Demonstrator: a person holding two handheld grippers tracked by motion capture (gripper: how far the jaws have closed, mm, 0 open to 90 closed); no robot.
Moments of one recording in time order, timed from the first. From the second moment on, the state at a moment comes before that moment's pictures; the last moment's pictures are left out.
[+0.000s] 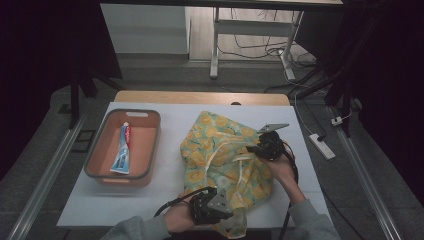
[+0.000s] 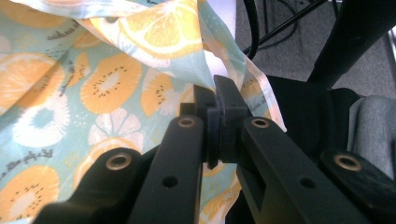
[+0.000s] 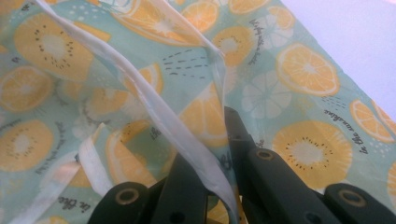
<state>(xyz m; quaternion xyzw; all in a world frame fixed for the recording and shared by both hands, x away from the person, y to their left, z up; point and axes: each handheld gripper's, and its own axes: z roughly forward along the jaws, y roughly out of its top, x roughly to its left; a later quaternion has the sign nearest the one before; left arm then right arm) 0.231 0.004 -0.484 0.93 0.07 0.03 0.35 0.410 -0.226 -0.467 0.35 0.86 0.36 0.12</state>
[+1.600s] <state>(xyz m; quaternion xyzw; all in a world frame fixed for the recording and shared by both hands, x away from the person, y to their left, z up) 0.331 0.058 -0.480 0.90 0.30 0.14 0.28 0.408 -0.239 -0.474 0.36 0.85 0.37 0.10</state>
